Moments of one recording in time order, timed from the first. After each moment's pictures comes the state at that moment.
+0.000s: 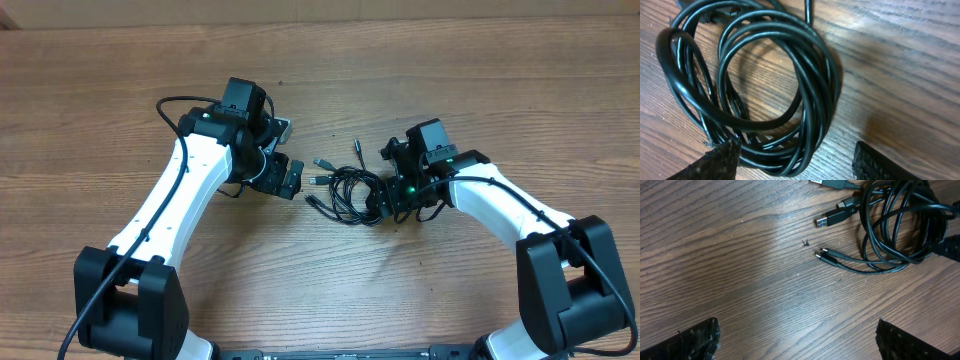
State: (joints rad) left arm -0.26 1.71 1.35 -1.04 0.23 0.03; right arm 0.32 1.73 0.98 -0.56 -0.36 0.04
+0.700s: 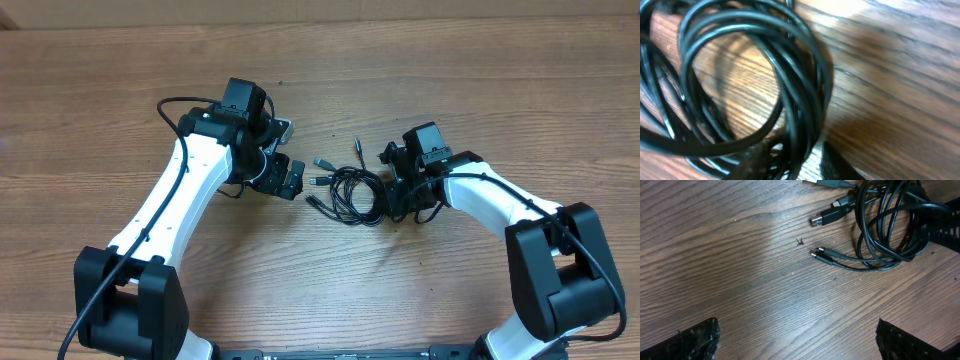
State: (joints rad) left arm -0.26 1.71 1.35 -1.05 0.25 0.03; right arm 0.32 1.79 0.98 -0.53 -0.33 0.04
